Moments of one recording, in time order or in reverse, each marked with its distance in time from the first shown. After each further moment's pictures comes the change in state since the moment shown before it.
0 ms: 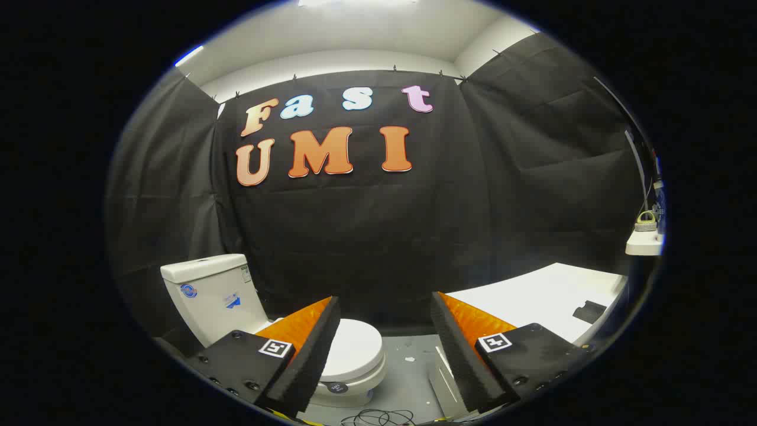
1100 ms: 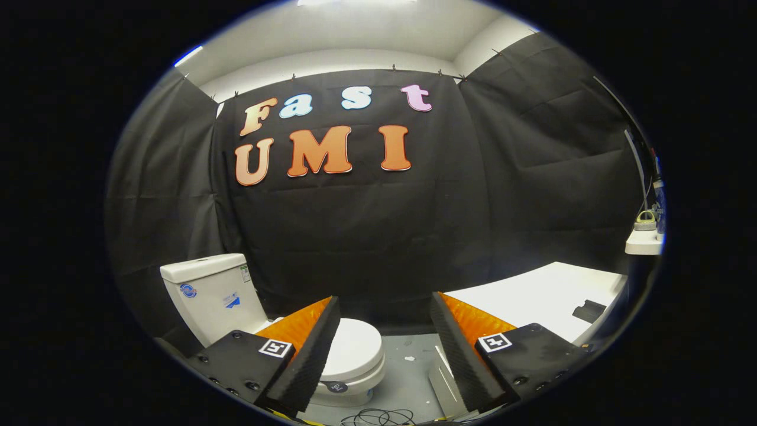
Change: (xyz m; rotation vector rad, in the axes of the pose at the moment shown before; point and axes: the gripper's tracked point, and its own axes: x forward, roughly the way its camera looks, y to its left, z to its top) arm 0.000 -0.002 0.000 0.001 0.001 -0.005
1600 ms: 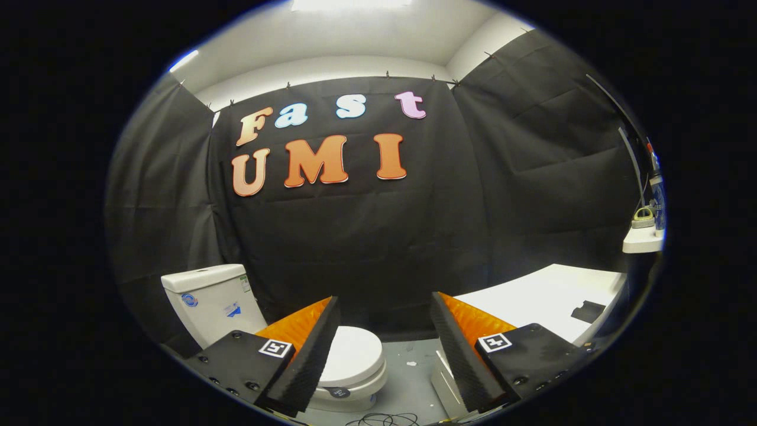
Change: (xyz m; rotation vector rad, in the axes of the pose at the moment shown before) arm -0.001 -0.006 0.008 0.035 -0.033 -0.007
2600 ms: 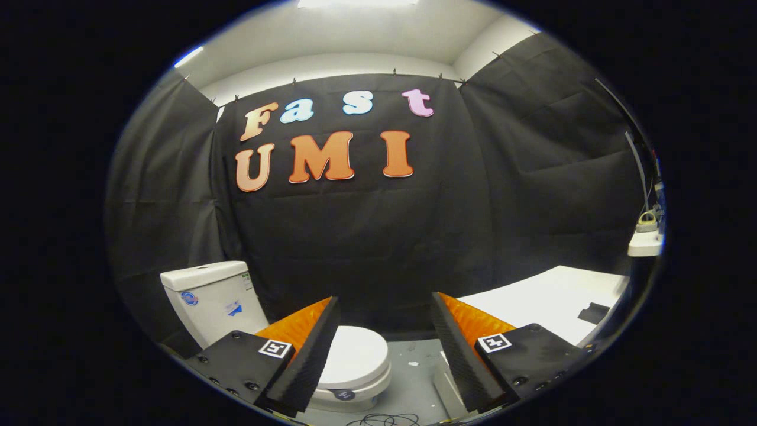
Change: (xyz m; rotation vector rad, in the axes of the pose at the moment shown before) arm 0.030 0.039 -0.010 -0.002 0.021 0.035
